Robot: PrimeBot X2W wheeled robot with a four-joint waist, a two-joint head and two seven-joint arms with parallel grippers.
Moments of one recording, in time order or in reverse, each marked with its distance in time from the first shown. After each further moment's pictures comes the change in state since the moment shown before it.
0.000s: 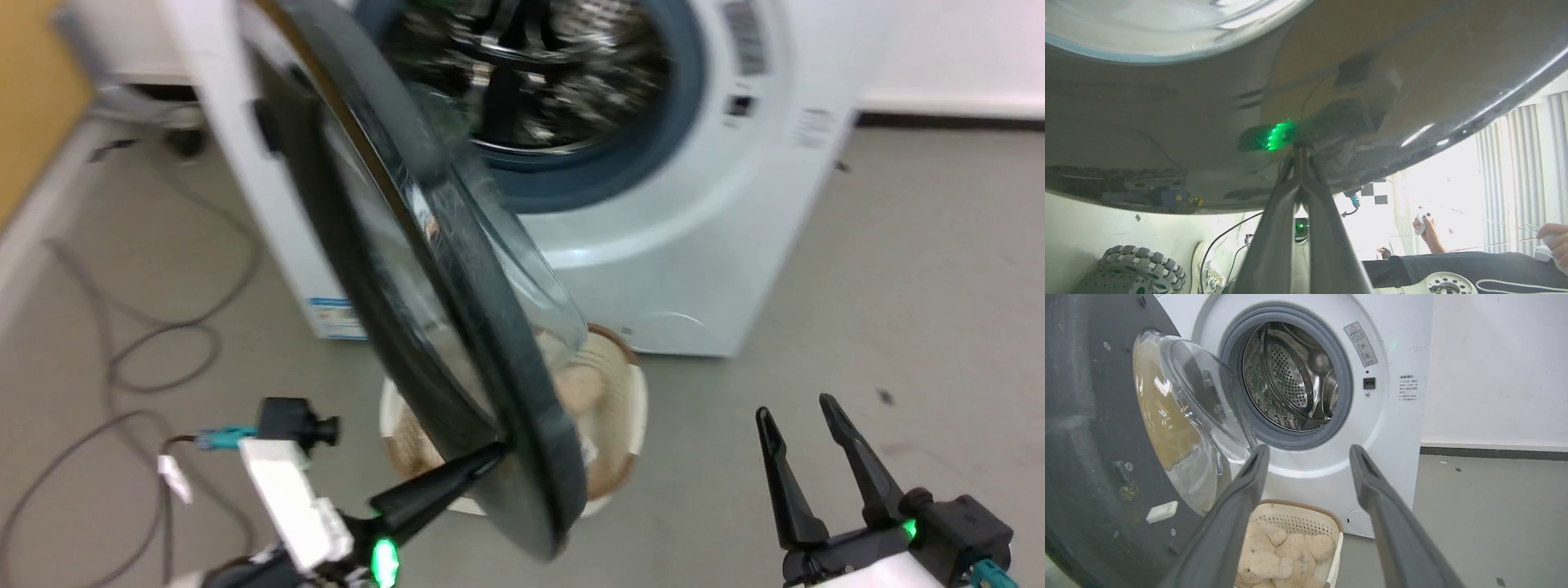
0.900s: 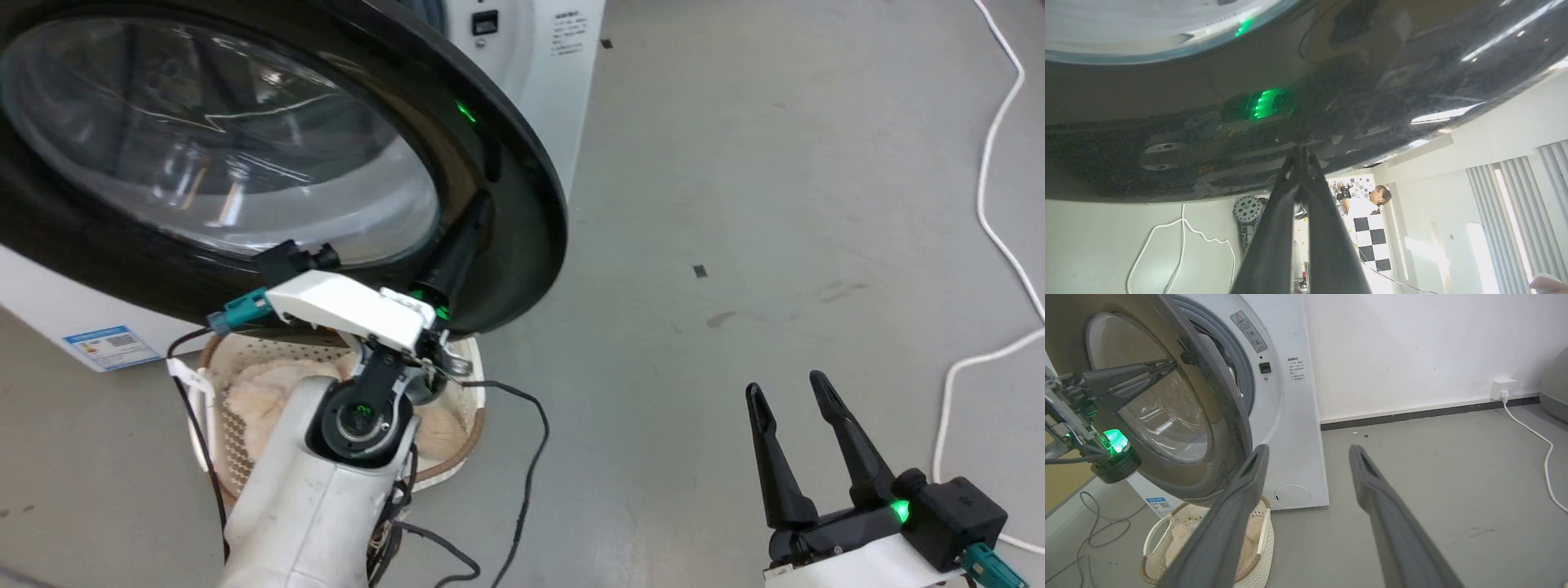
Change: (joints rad) left arm -0.486 -0.009 -0.291 0.407 -0.011 -0.082 -0.883; right arm -0.040 0.037 0.001 -0.007 0.002 0.000 0.000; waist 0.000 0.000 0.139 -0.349
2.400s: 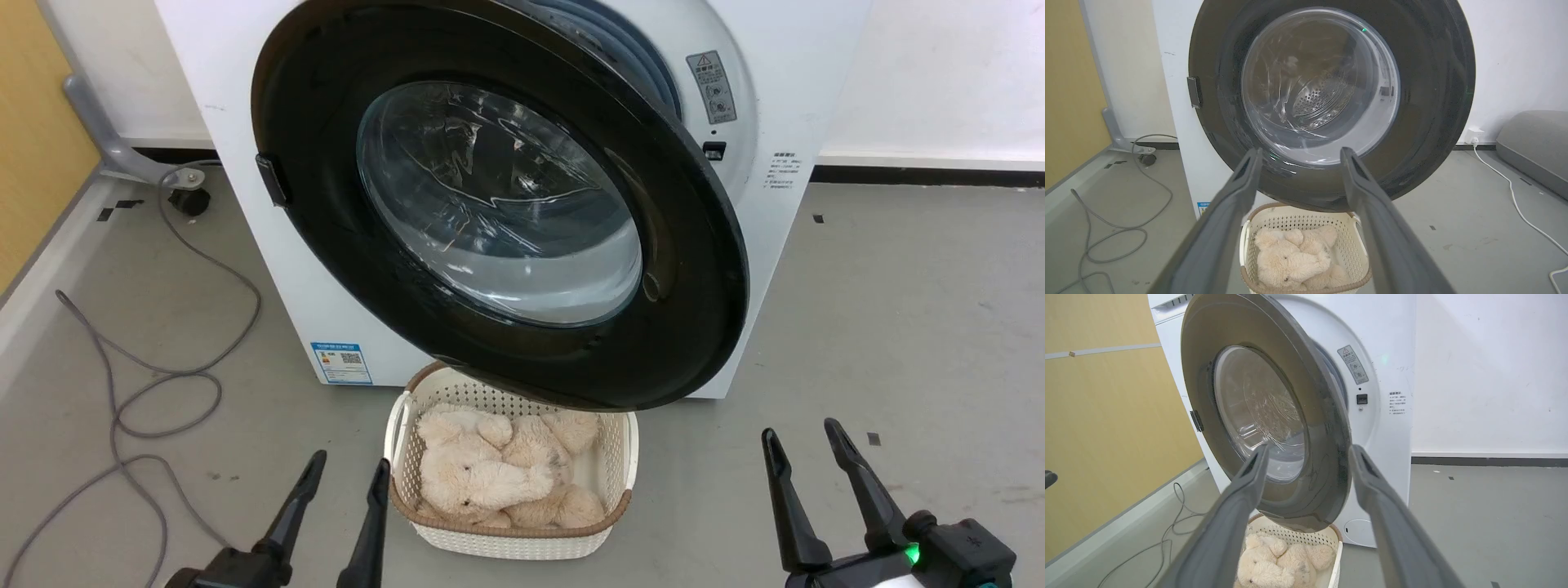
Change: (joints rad) left arm 0.703 0.090 0.158 -0.377 1.391 0.012 -0.372; right arm 0.089 -0.011 -0.023 -0.002 0.000 0.000 0.000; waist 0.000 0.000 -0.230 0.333
